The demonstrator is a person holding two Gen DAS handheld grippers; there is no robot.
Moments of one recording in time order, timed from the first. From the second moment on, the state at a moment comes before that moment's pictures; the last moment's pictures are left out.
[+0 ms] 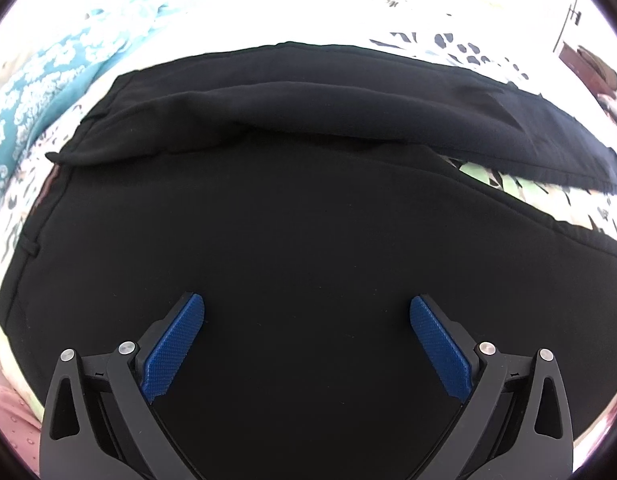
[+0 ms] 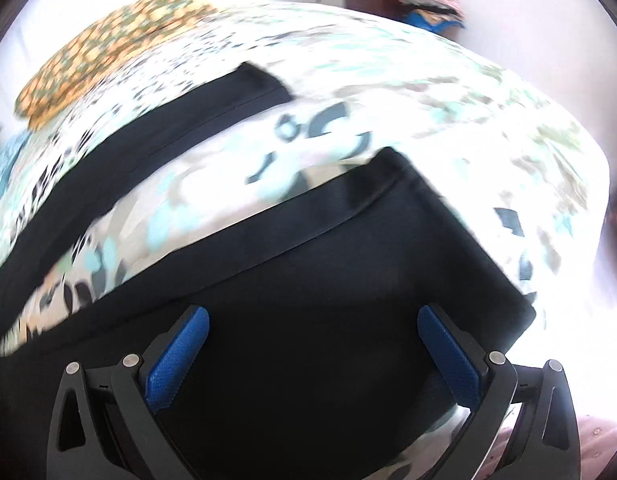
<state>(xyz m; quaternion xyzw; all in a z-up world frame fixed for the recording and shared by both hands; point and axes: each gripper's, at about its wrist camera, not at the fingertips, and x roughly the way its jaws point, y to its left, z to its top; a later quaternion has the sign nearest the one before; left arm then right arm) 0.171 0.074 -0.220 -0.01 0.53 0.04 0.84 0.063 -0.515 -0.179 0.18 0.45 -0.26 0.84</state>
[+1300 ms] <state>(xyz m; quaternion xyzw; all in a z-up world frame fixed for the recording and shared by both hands) 0.189 0.156 -0.235 -0.03 0.44 0.19 0.88 0.353 -0.565 -0.154 0.15 0.52 -0.02 0.84</state>
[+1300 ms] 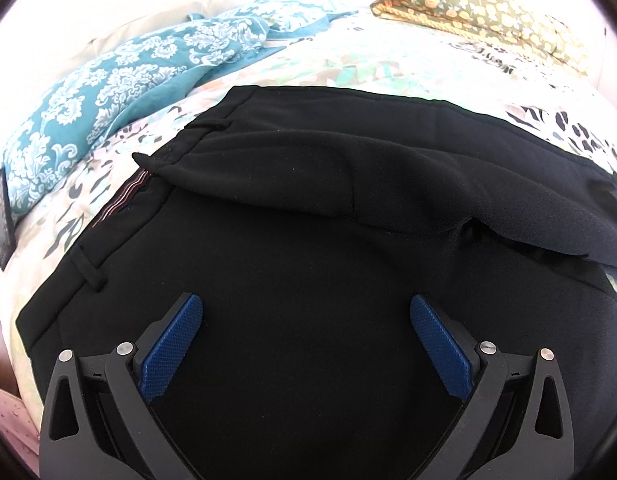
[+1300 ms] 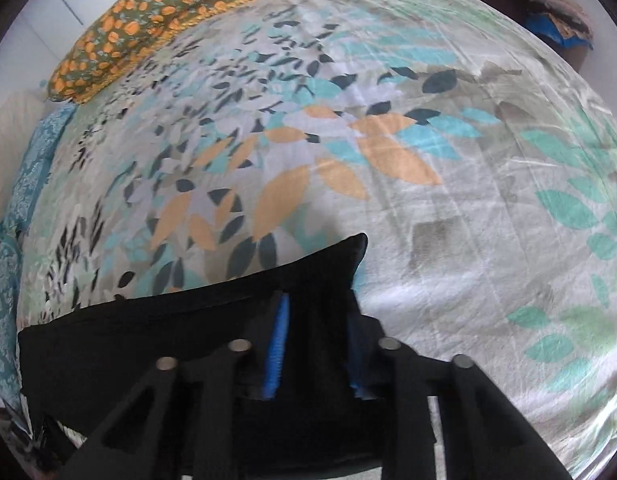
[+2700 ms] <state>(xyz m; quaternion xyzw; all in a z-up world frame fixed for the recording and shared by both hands) 0.182 0.157 -0.231 -0.03 0.44 0.19 0.88 0.074 -0.475 -0.179 0.49 0.52 0.05 0.70</state>
